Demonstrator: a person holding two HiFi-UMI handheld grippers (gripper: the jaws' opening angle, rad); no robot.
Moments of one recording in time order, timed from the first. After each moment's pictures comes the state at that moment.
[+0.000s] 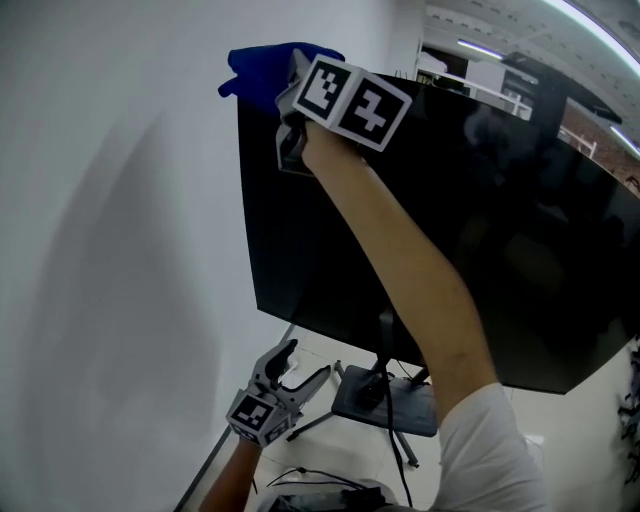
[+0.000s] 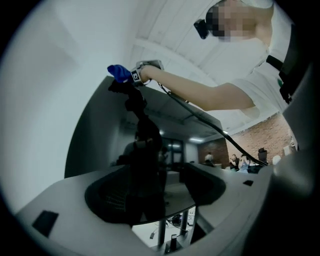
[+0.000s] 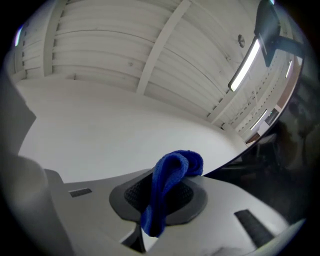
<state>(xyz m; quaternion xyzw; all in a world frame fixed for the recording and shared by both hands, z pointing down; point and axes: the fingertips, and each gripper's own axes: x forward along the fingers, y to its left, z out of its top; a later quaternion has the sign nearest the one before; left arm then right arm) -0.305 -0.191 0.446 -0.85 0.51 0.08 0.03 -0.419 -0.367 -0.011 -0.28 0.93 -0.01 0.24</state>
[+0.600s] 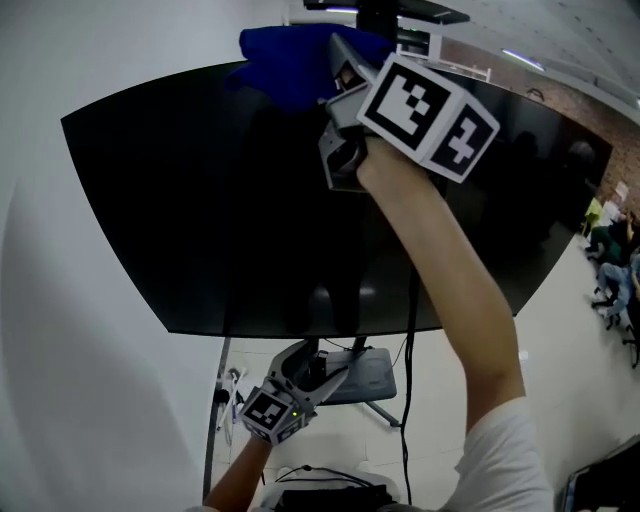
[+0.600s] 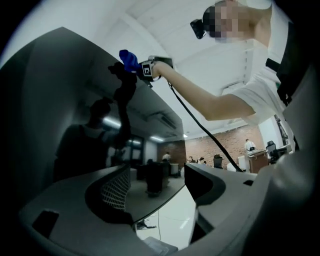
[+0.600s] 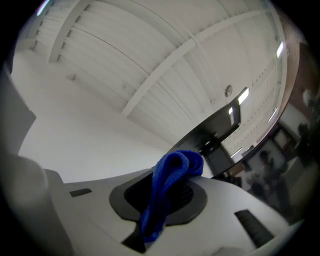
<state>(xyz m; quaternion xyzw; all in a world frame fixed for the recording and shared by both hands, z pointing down) -0.109 -0.212 0.437 -0.96 0.28 0.07 0.00 -0.108 -0.350 -0.025 -0.44 0.85 0.07 0.28</state>
